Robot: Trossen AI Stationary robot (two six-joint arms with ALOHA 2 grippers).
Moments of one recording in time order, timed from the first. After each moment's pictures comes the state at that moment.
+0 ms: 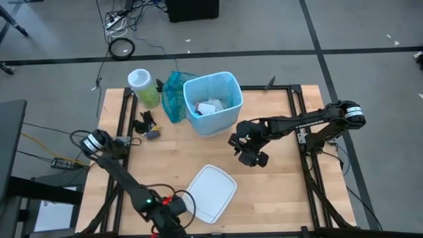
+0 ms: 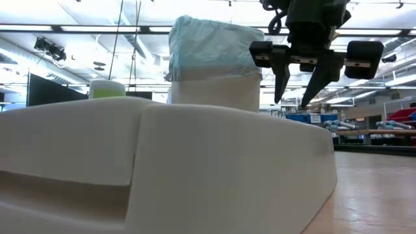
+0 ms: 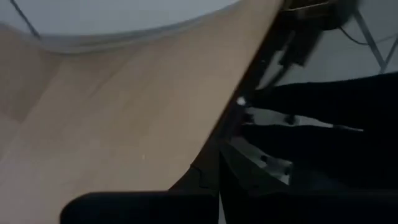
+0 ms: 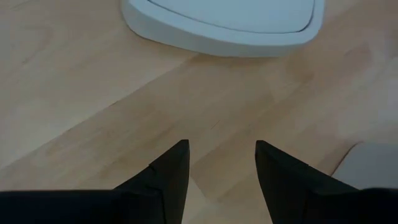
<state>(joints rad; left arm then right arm) -0.82 1.82 1.24 -0.43 -0.07 -1.45 0.03 1.45 0.94 -0.33 -0.20 0.16</state>
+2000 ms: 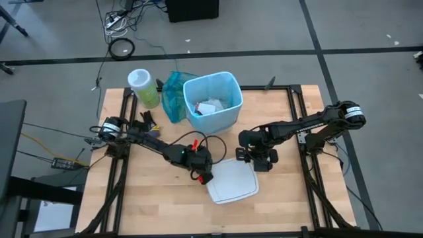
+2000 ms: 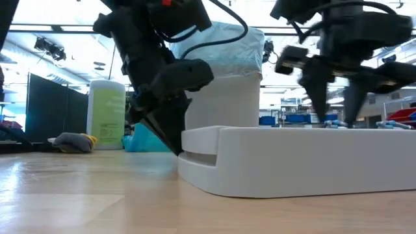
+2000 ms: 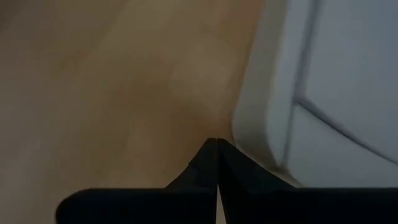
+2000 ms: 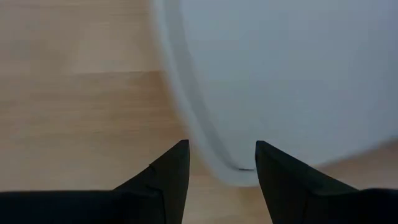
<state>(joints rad) -0.24 1.88 1.14 -0.40 -0.21 -0.80 0.10 1.45 0.89 -0.50 -0.20 -0.32</state>
